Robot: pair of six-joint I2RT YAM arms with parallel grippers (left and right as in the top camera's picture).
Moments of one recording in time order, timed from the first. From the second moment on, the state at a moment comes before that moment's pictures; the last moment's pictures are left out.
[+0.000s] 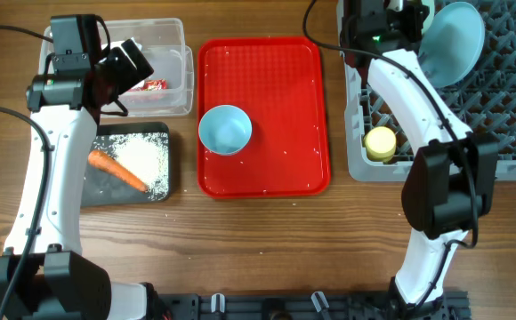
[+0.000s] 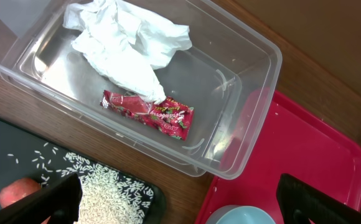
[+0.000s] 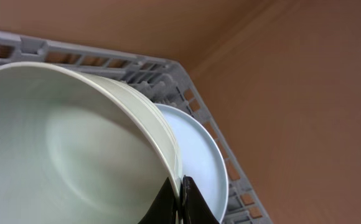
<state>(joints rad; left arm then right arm) 0.05 1.59 1.46 -0.77 -0.03 -0.51 0.23 2.07 1.74 -0.31 1.15 -0.21</state>
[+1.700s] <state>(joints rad) 0.05 1.59 1.46 -0.77 -0.03 -0.51 0.54 2.13 1.70 -0.77 -0.39 0.27</state>
